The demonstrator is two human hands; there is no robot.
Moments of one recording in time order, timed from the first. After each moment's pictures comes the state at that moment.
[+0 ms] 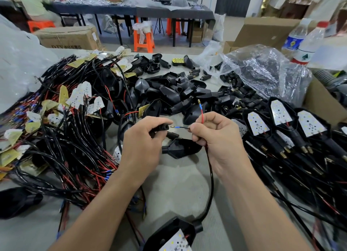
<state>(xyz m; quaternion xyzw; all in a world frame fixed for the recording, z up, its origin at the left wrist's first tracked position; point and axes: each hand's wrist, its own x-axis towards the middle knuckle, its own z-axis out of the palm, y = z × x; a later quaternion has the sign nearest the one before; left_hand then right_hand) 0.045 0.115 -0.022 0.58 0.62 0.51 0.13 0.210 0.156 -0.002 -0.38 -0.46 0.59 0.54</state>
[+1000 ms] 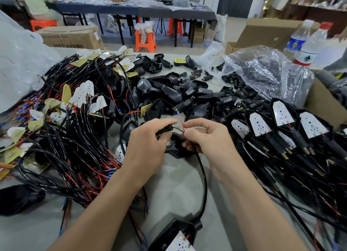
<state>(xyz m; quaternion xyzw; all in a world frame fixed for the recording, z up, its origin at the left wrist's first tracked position) 0.042 0.119 -0.031 0.62 0.61 0.49 0.11 0.203 0.151 -0.005 -0.45 -0.52 0.57 0.45</state>
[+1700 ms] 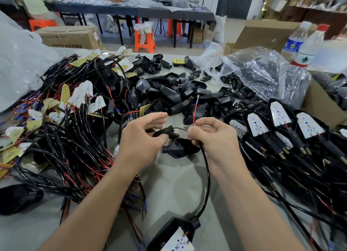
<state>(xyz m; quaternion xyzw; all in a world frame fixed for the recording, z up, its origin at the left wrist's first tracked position) 0.030 0.123 -0.024 0.55 0.60 0.52 0.23 0.205 0.157 -0.012 -0.42 -0.41 0.60 0.55</state>
